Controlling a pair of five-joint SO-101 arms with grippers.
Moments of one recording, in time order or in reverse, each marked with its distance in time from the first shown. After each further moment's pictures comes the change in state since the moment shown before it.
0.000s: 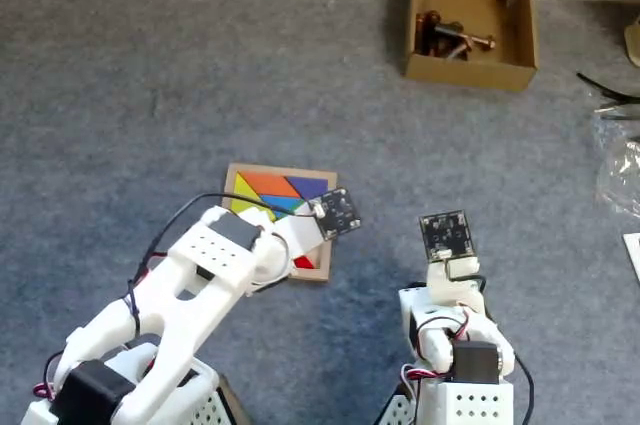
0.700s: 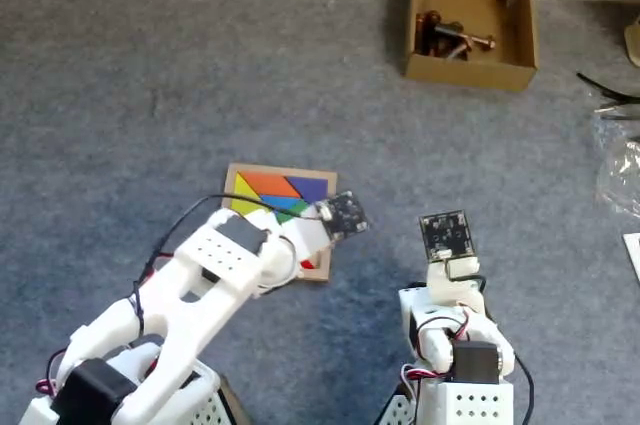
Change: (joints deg) left arm 2.9 0.4 0.0 -1.1 2.1; right arm 0.0 0.0 0.0 0.0 0.0
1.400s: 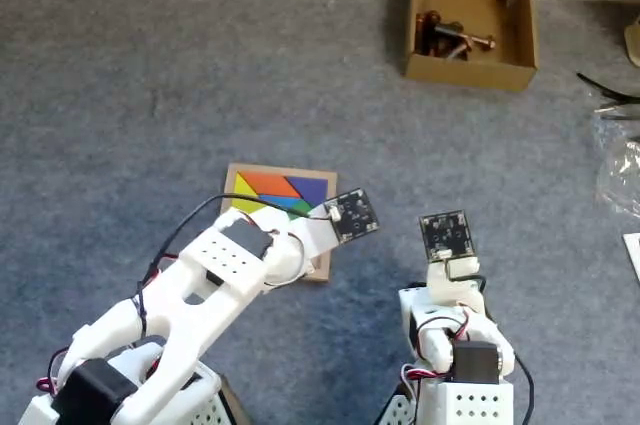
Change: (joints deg) left arm 1.3 0.0 0.0 -5.5 0.1; right arm 0.0 0.0 0.0 0.0 0.0
